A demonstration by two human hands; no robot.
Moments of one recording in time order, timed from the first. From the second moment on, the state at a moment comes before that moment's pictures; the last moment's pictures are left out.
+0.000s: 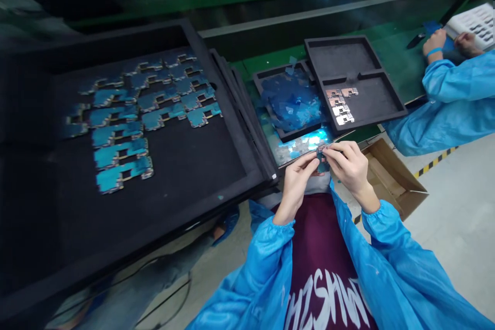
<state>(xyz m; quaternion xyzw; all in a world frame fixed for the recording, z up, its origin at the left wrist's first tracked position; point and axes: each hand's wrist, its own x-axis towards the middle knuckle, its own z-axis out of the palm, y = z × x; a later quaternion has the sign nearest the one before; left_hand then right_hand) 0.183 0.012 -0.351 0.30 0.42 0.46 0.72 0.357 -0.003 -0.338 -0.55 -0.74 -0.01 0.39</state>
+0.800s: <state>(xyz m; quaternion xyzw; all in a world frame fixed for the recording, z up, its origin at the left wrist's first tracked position) 0.202 0.022 -0.376 0.21 0.45 0.49 0.71 0.336 0.144 -0.332 -0.65 -0.66 0.19 0.32</state>
